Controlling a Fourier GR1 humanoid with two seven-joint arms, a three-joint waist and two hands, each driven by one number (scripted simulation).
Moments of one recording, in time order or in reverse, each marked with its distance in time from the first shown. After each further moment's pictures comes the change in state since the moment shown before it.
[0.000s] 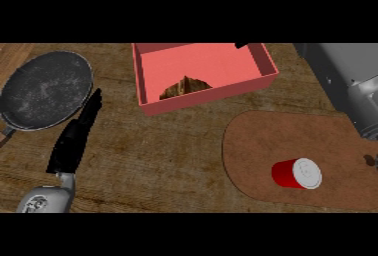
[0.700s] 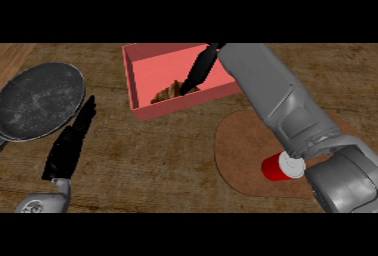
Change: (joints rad) left arm 0.042 0.007 0.022 0.022 0.009 0.011 0.000; right arm 0.007 0.261 0.190 -0.030 0.188 -0.092 -0.178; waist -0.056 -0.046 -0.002
